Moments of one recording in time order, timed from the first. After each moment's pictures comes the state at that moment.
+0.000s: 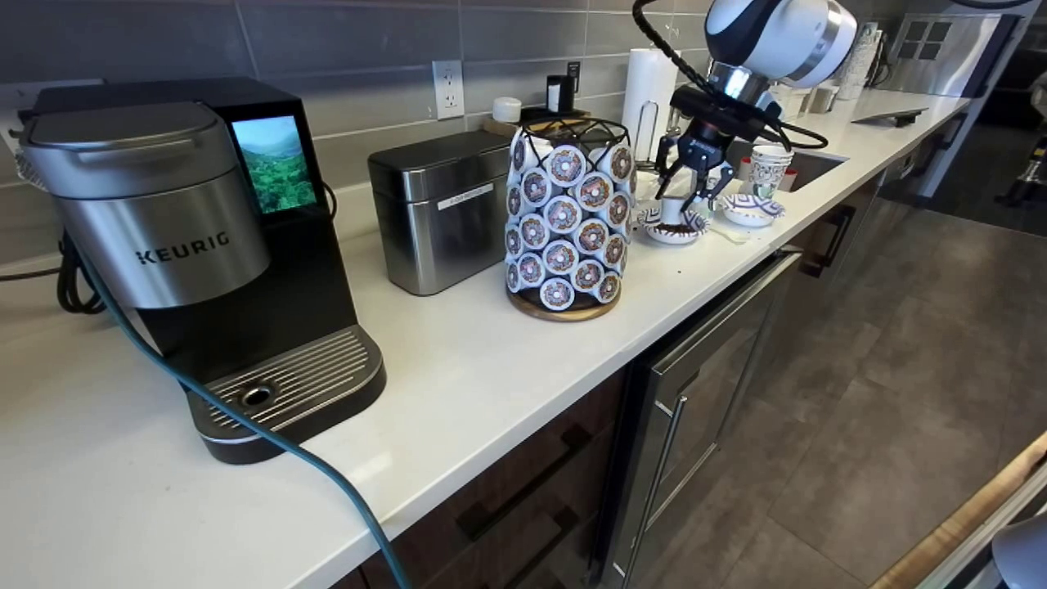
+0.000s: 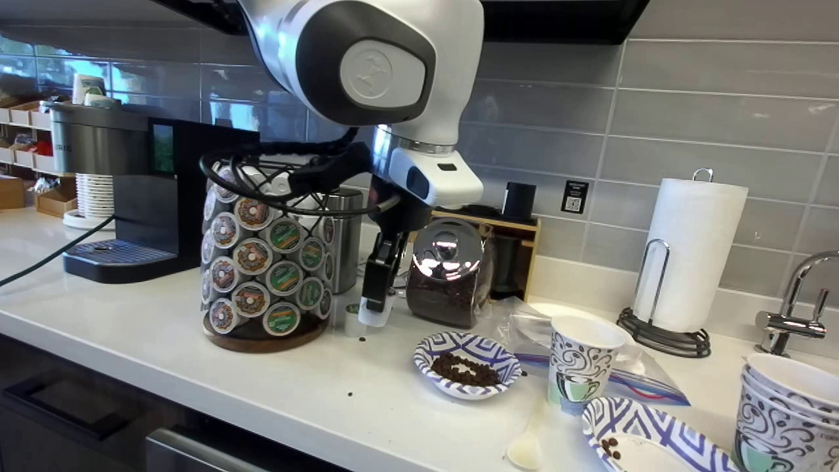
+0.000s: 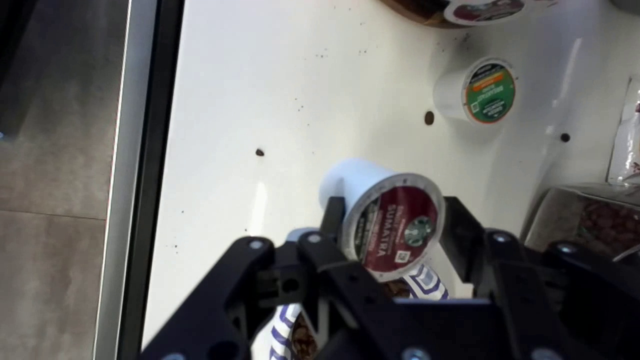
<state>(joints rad) -0.01 0.19 -0.06 -2.08 0.39 2.40 0.72</state>
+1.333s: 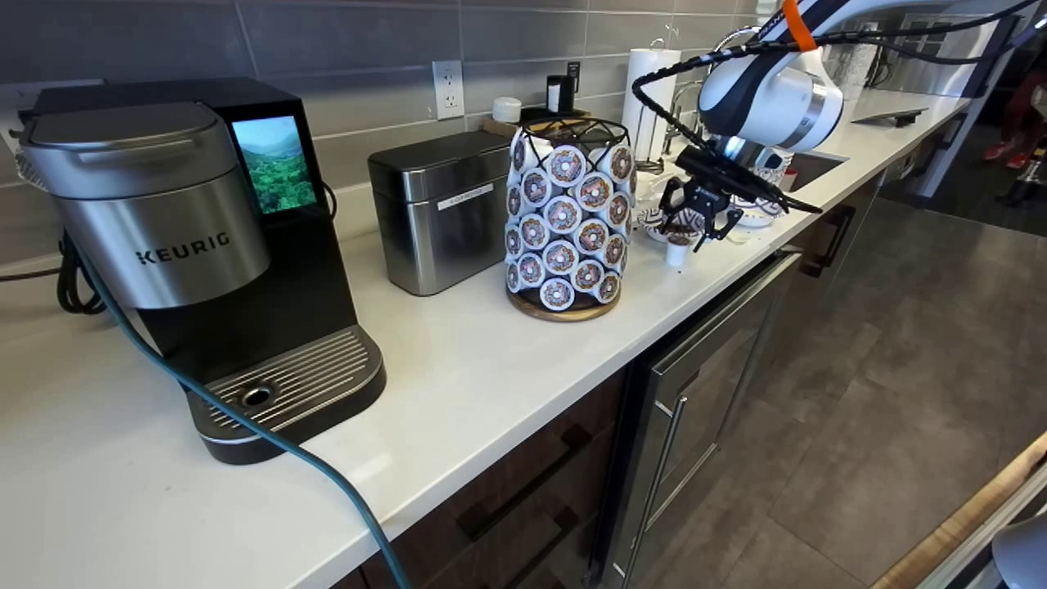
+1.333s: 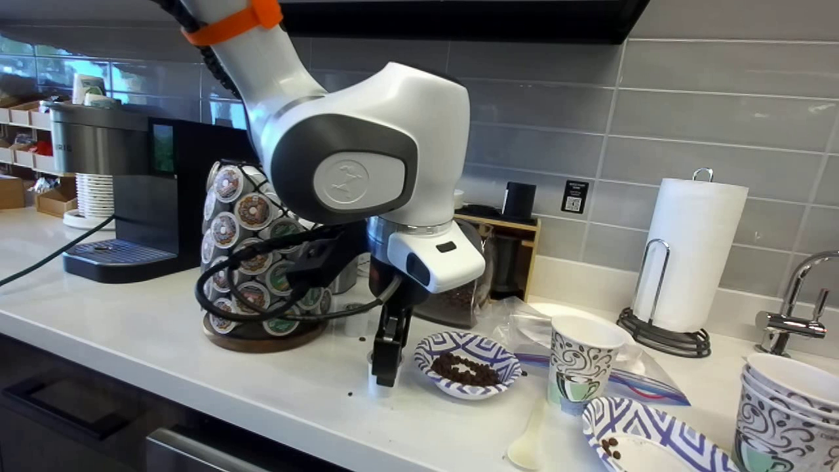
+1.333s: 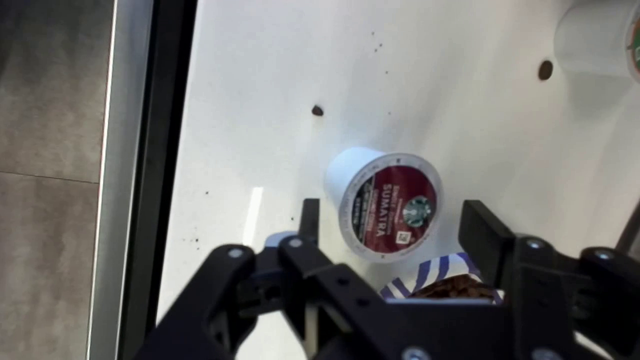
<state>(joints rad) -0.02 0.29 -0.06 -2.18 0.42 2.65 0.62</state>
